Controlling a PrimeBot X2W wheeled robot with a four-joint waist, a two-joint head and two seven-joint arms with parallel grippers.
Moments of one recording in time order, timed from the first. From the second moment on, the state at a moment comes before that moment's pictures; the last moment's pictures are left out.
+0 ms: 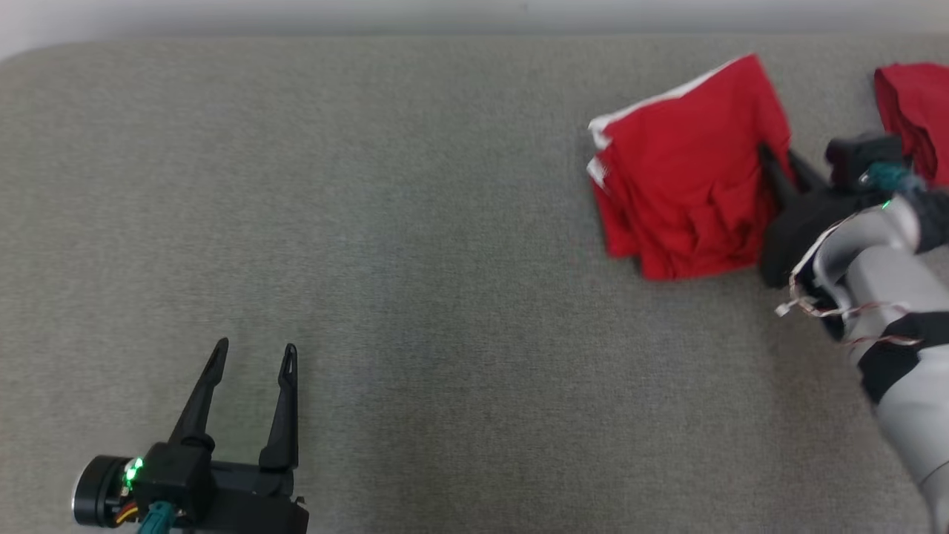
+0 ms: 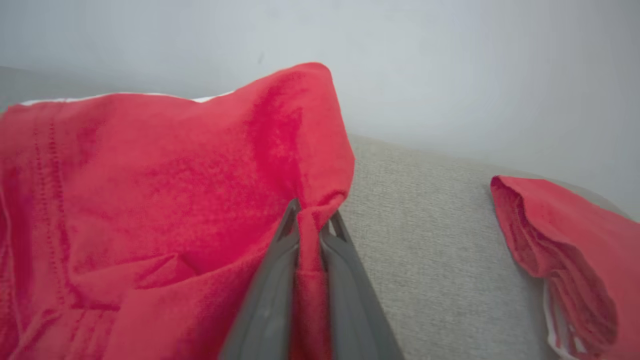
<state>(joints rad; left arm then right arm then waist) -0.11 0.11 -0.05 0.10 -0.10 -0.12 -0.26 -0.90 -0.44 0.41 0.96 0.37 0.13 -0.11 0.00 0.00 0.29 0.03</state>
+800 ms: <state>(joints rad) -0.23 0.23 -0.09 -0.02 -0.09 -0.13 -0.26 -1.14 -0.98 0.57 0.74 0.49 0.13 0.03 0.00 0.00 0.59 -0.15</state>
